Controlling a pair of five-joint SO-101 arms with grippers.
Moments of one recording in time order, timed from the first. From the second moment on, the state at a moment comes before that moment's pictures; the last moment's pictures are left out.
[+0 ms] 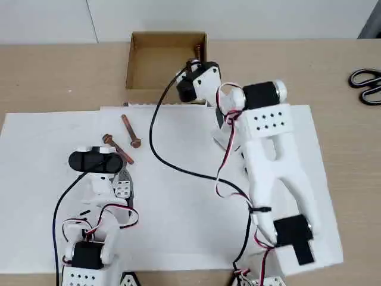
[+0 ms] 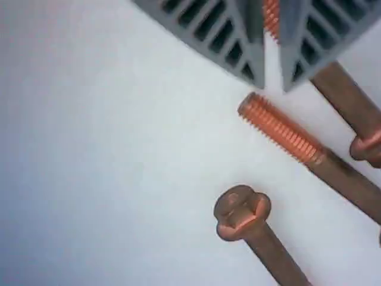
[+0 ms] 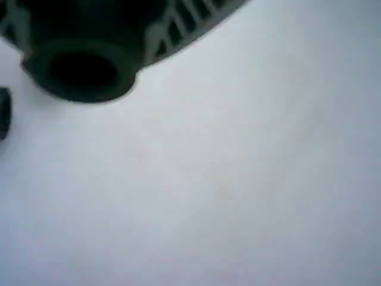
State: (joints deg) left arm 1.8 -103.3 96.5 51.6 7.6; right arm -15.9 -2.4 -8.0 96.2 28.1
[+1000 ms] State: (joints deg) left arm -2.5 -56.1 40.1 70.6 4.1; right arm -2.9 -37.7 32.4 96.3 23.7
